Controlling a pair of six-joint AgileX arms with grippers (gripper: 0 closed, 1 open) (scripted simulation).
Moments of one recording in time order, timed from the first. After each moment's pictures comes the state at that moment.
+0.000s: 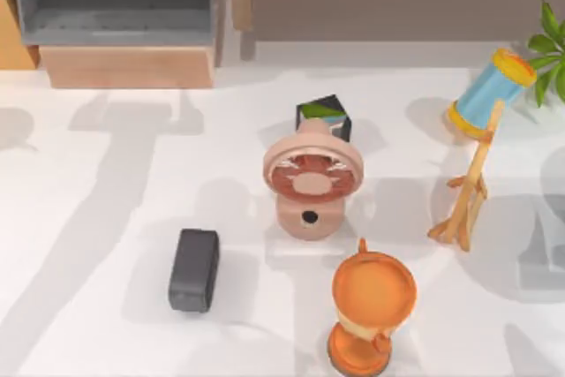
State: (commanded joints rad) left arm -0.42 1.01 0.91 0.13 -0.33 0.01; right arm 0.00 0.00 0.00 0.00 0.00 0.00
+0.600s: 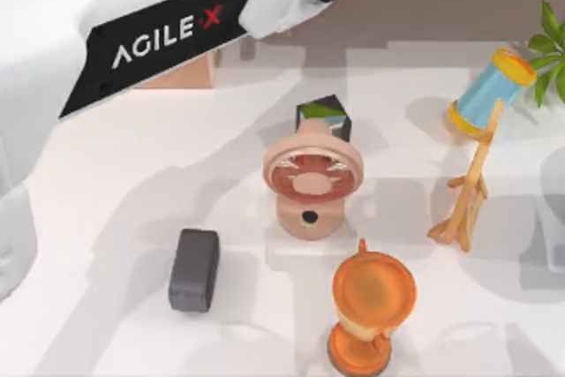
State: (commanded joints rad) left arm -0.77 2.11 1.89 0.21 -0.67 0.01; right arm 0.00 0.00 0.00 0.00 0.00 0.00
